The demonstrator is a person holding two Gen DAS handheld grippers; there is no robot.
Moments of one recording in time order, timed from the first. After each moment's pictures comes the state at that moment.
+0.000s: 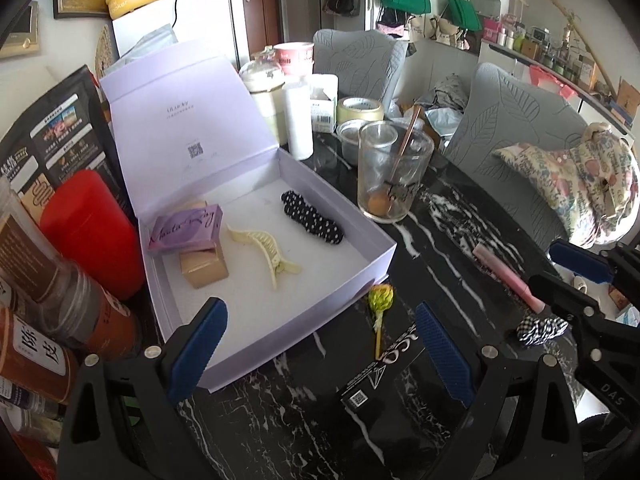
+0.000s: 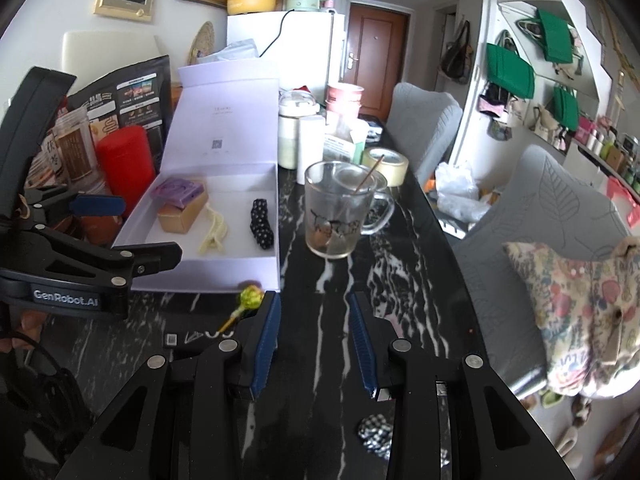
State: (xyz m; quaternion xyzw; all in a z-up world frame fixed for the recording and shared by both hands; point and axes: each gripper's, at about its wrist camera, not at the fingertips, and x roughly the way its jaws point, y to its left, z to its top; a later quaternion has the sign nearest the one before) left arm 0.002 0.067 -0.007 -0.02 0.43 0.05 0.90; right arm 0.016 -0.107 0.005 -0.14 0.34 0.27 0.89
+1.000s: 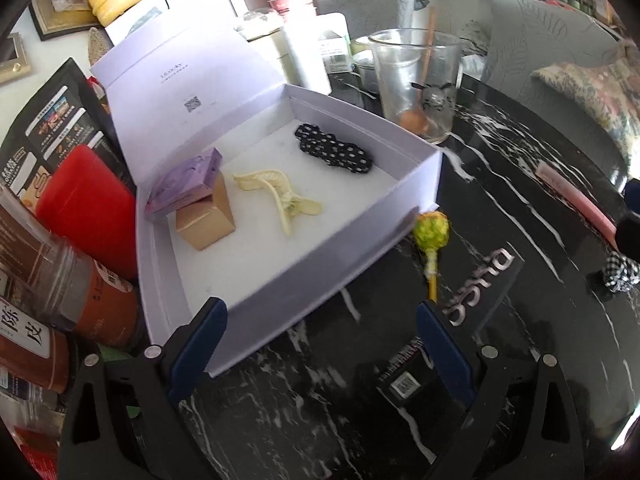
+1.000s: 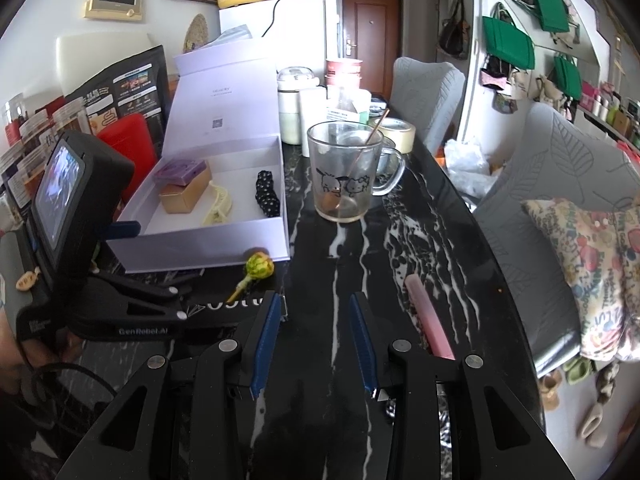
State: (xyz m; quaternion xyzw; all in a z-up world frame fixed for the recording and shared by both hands) left arm 0.011 0.048 -0.077 0.07 0.48 0.11 0.87; right arm 0.014 -0.117 -0.030 -0.11 0.37 0.28 0.88
